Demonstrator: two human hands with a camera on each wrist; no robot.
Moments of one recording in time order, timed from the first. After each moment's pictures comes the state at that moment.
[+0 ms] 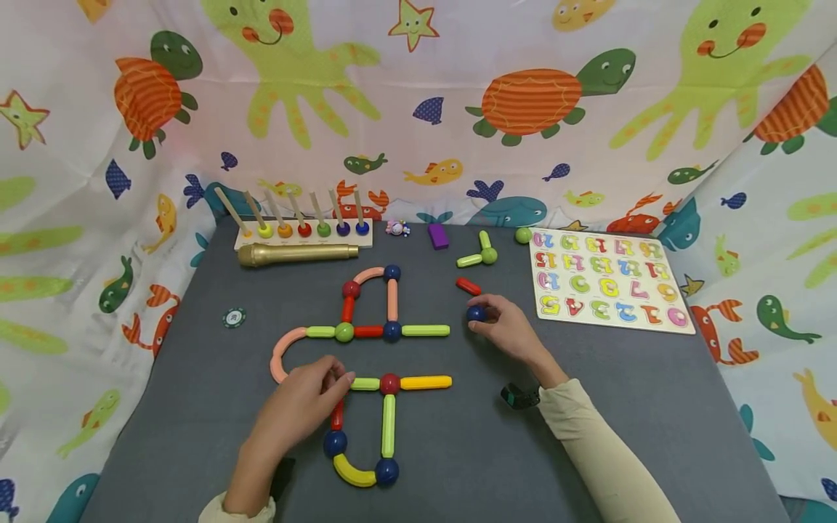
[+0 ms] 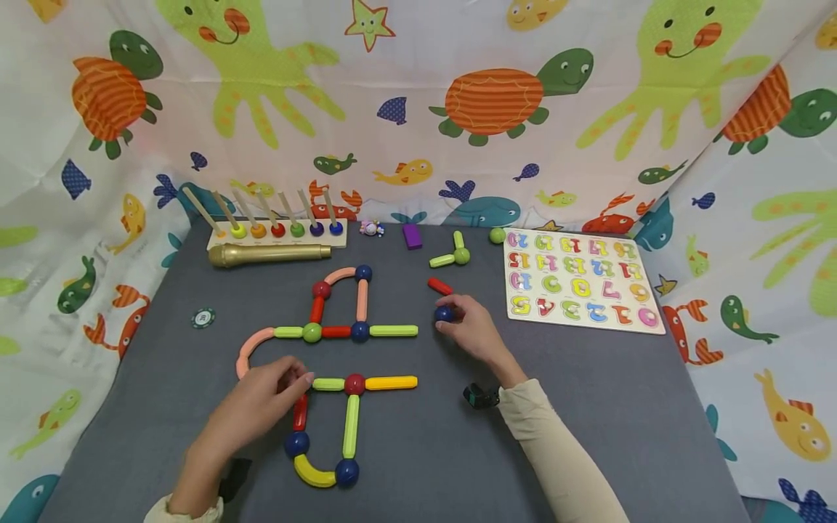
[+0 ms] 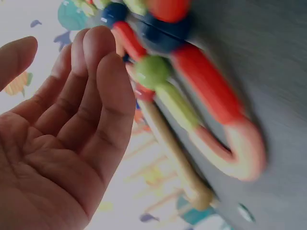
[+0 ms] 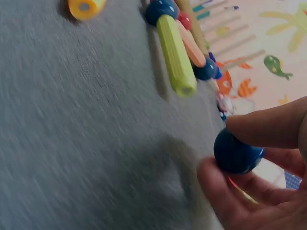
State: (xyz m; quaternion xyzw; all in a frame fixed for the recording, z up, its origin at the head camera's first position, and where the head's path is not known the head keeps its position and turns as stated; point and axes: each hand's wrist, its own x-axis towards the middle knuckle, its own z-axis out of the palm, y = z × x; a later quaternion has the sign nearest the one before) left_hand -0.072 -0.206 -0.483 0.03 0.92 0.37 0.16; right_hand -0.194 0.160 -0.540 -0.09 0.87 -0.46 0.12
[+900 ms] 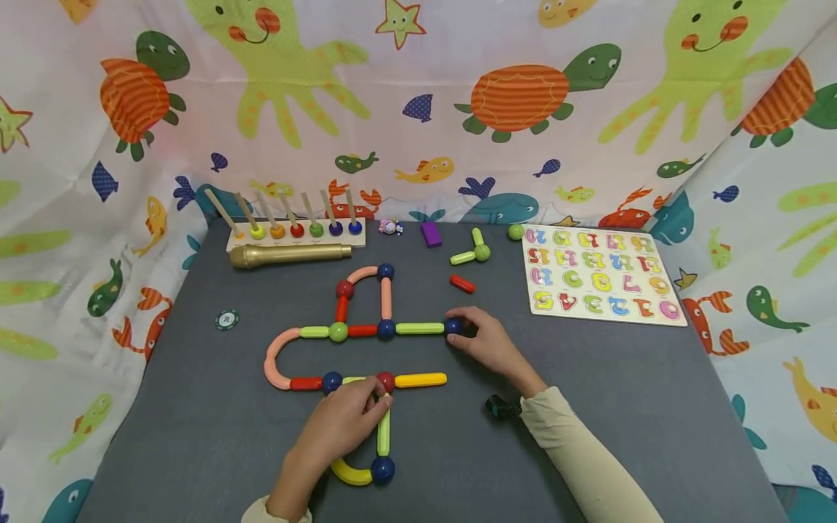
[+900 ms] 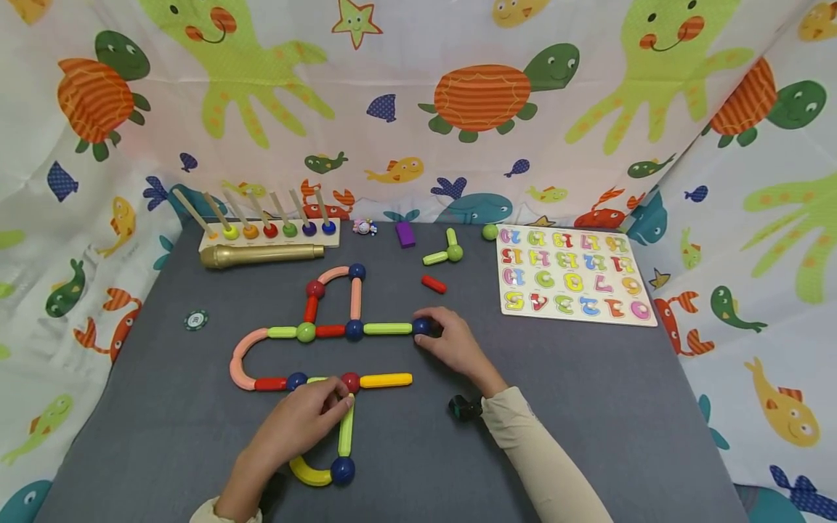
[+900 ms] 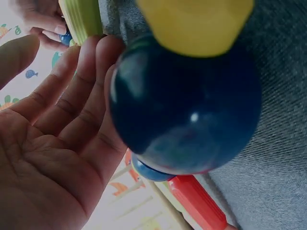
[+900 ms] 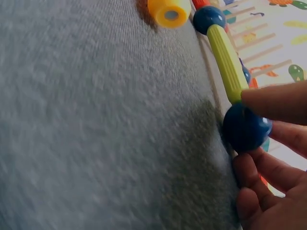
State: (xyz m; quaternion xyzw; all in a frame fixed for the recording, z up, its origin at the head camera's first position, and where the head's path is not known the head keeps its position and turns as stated) left_hand -0.062 -0.151 -0.514 0.09 0.91 0.35 0.21; right_hand -0.175 0.142 -0.562 -0.14 0.87 -0.46 0.10
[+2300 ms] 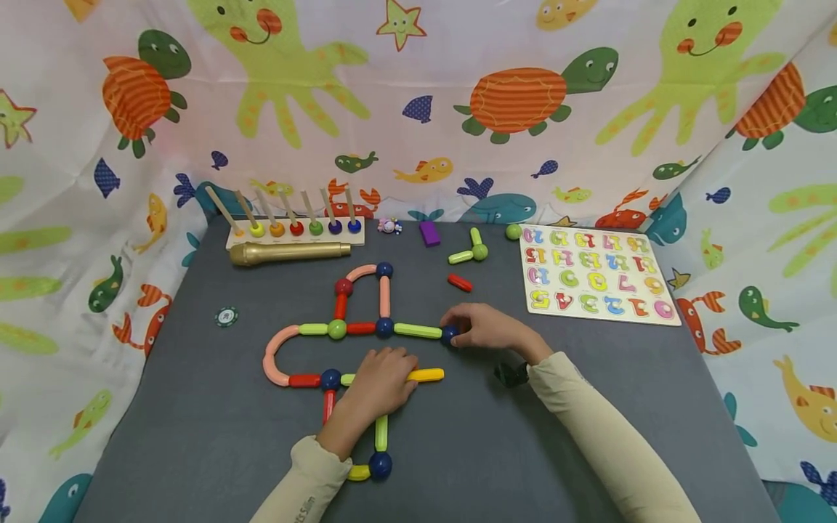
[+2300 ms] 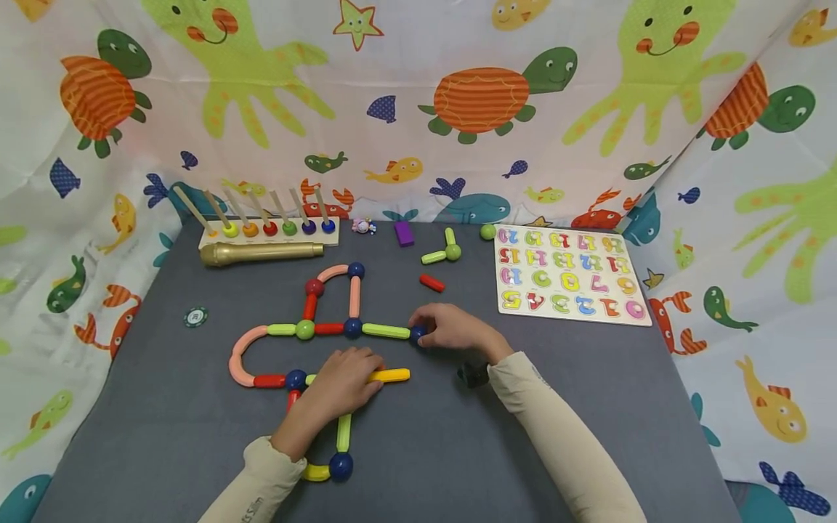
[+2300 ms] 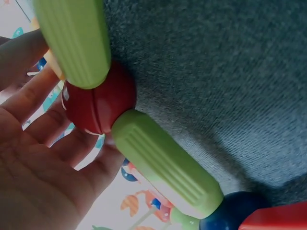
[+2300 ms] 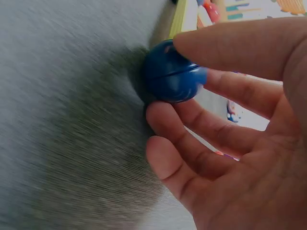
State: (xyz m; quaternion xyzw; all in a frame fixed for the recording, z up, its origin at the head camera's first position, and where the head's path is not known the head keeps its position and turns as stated) left_hand -0.111 -0.099 -0.527 0.24 0.95 0.15 0.15; right_hand -0.213 0.150 -0.525 -0.27 0.85 -0.35 0.29
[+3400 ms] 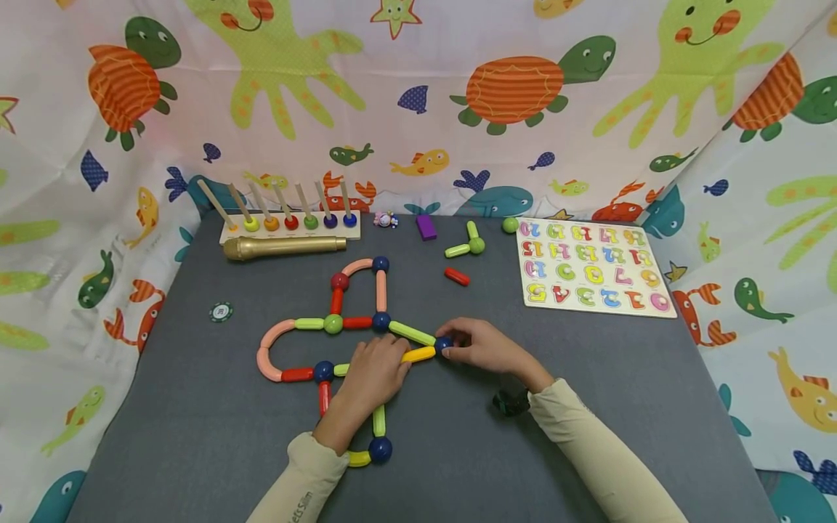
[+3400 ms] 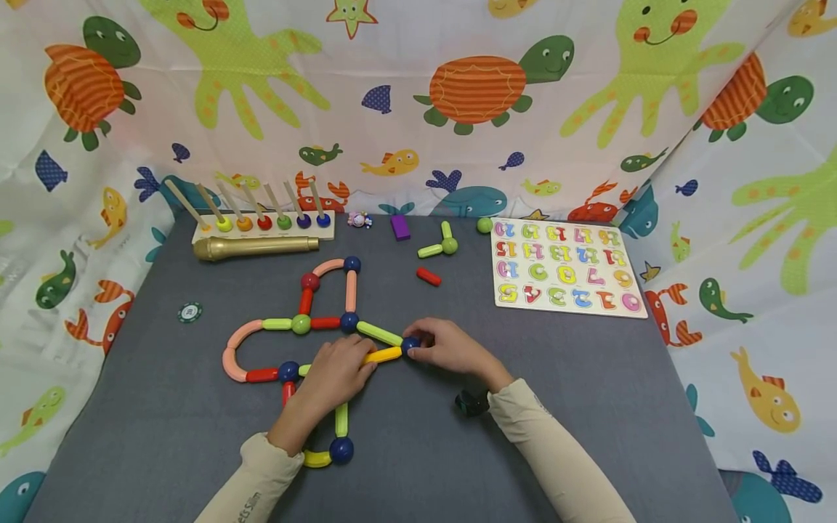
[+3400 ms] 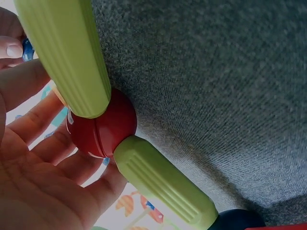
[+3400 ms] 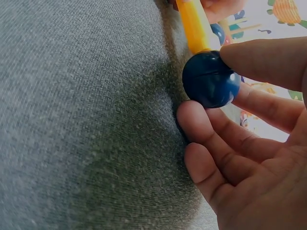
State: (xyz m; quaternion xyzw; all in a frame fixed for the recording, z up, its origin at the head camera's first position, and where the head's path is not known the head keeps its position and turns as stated) left_hand -0.113 -0.098 -0.530 0.17 0.96 0.18 0.11; right_hand -0.165 0.151 -0.542 -0.24 0.83 -0.43 0.24
